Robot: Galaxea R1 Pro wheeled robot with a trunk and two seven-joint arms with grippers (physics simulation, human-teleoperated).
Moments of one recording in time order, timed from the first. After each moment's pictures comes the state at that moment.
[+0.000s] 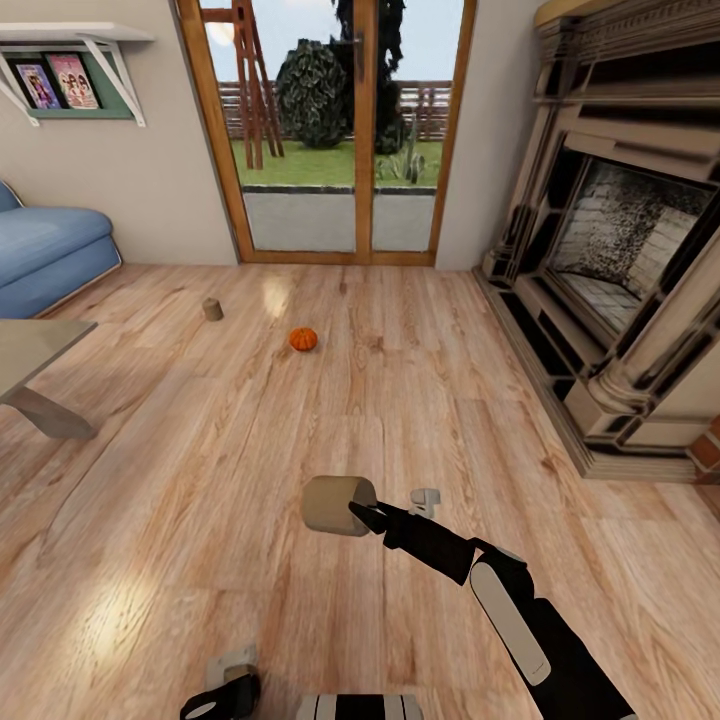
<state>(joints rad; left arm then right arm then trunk) -0.39 -0.03 -0.20 -0.34 0.44 -0.01 0.31 -0.39 -0.04 0.30 -1.28 -0.72 0.46 0.49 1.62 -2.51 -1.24</state>
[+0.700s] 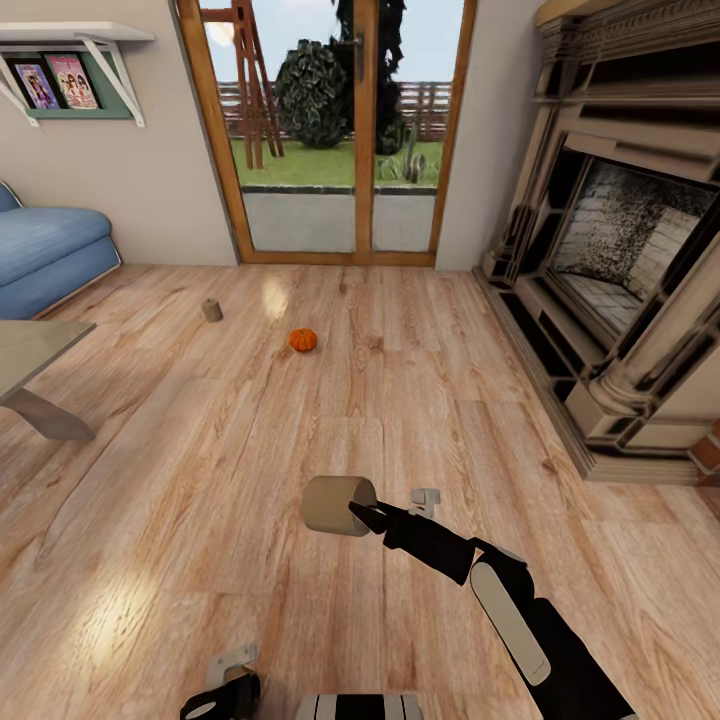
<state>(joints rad) -0.39 -0.03 -0.20 -0.34 0.44 -0.01 0.31 -0.39 -0.04 0.30 -1.28 -0.72 0.46 0.49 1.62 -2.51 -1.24</state>
